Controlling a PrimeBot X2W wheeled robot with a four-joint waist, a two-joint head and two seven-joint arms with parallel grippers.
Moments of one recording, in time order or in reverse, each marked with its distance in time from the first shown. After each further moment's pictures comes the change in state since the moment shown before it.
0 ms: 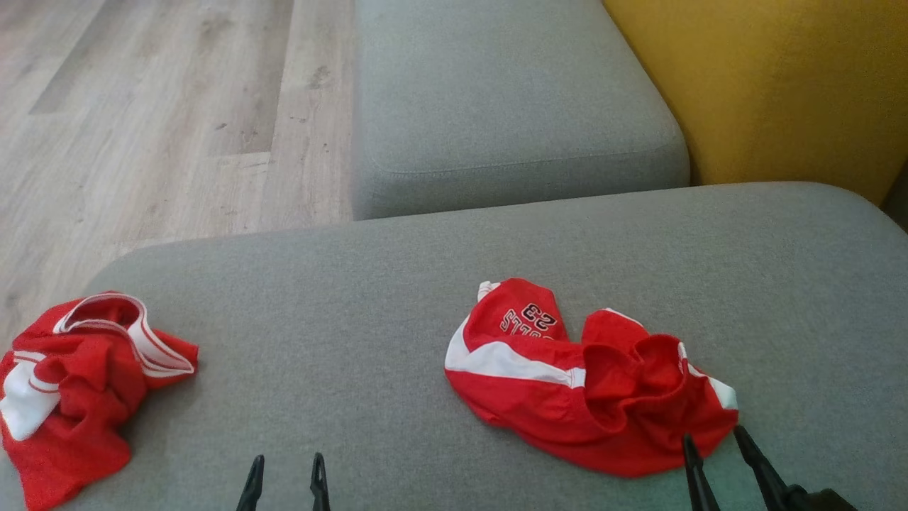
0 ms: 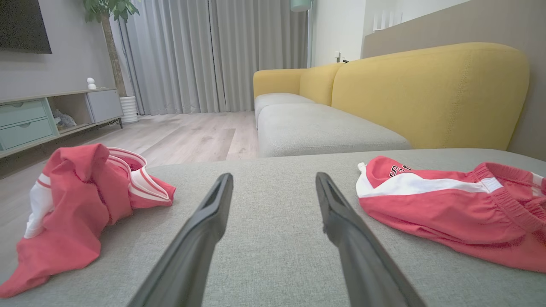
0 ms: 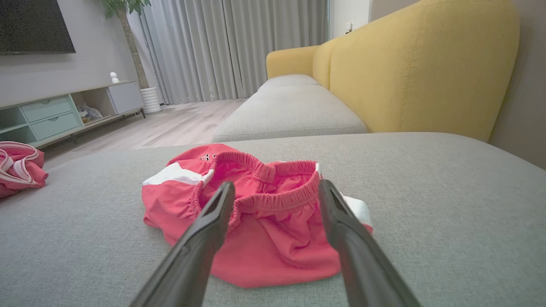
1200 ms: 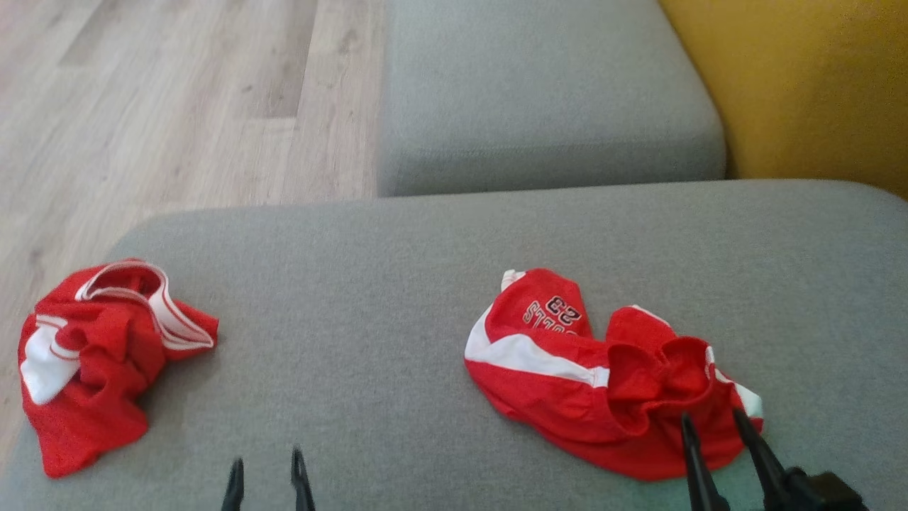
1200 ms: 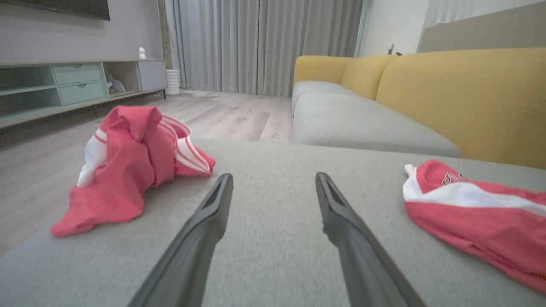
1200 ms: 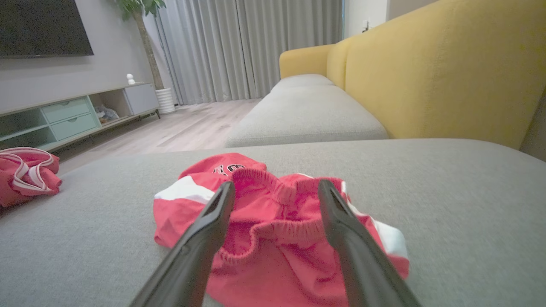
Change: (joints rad) left arm -0.070 0.025 -0.040 0.024 -0.138 0.132 0.000; right arm -0.062 0.008 0.004 0.004 0.024 0.000 0.000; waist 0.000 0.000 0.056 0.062
